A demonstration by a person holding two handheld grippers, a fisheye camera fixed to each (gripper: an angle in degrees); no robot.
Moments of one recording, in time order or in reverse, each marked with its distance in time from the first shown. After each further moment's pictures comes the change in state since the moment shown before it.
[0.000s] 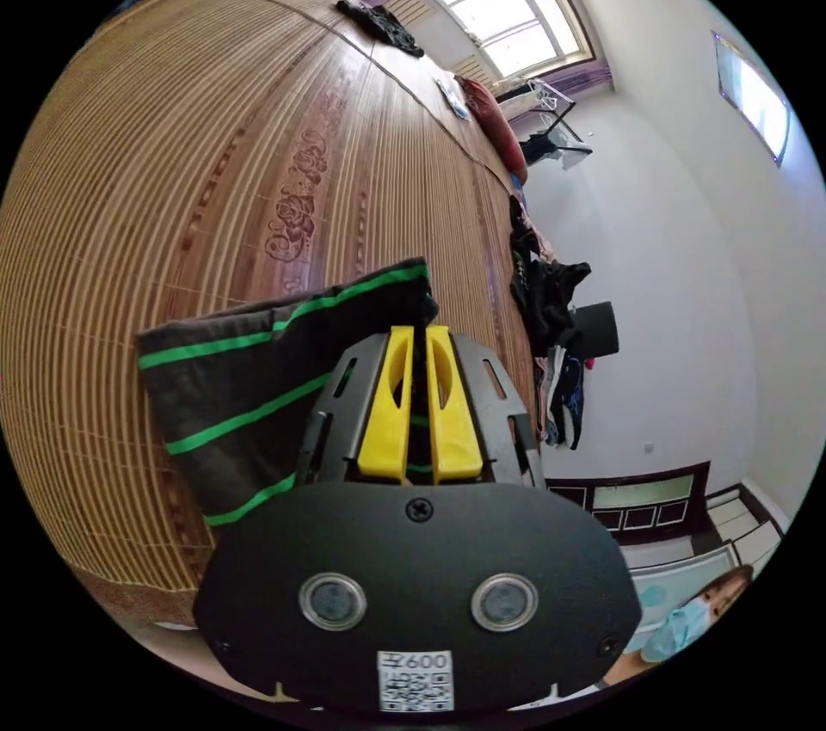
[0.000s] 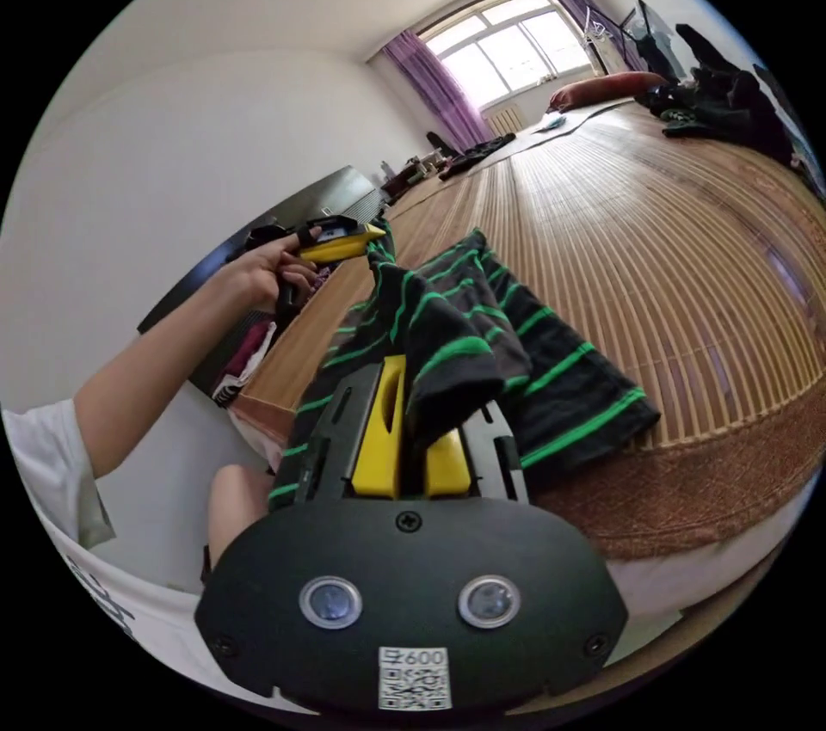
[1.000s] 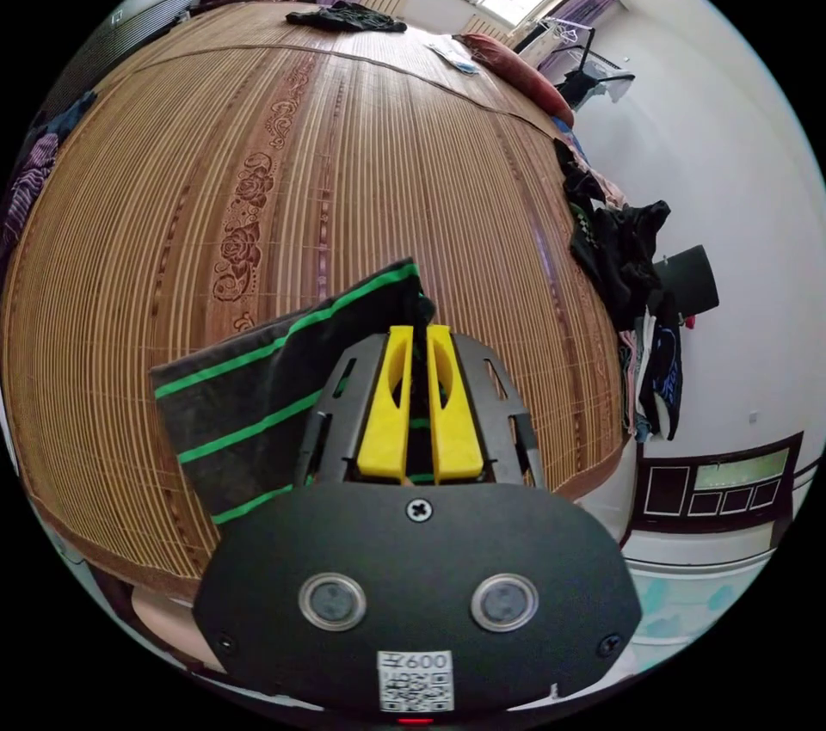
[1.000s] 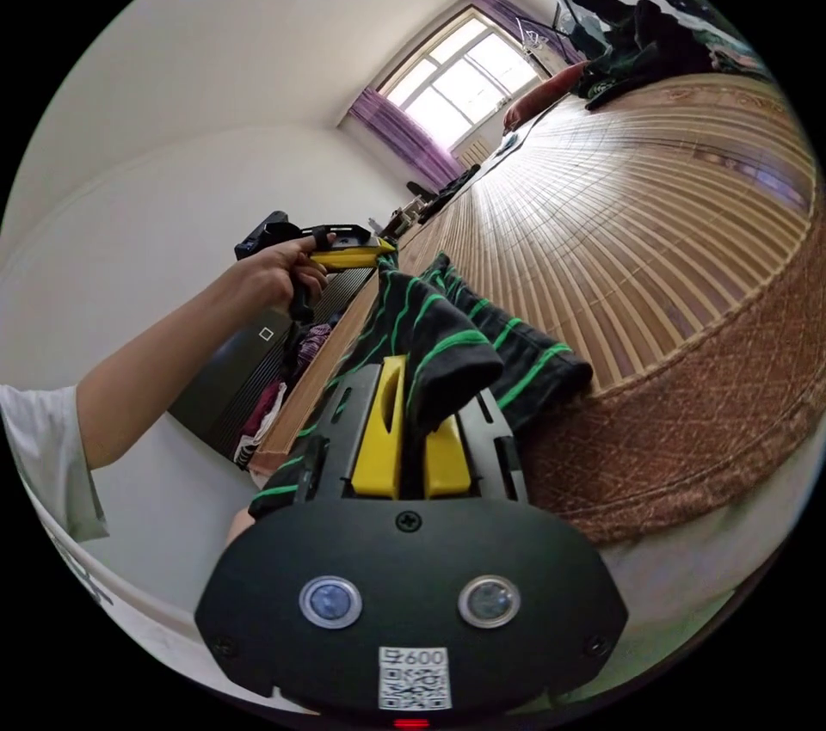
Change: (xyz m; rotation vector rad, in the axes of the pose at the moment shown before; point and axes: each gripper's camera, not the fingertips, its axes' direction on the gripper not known) left arm 0.151 -0.017 0.206 -0.078 -0.354 0.154; right arm -0.147 -0.096 -0.086 0.205 -0.059 0.189
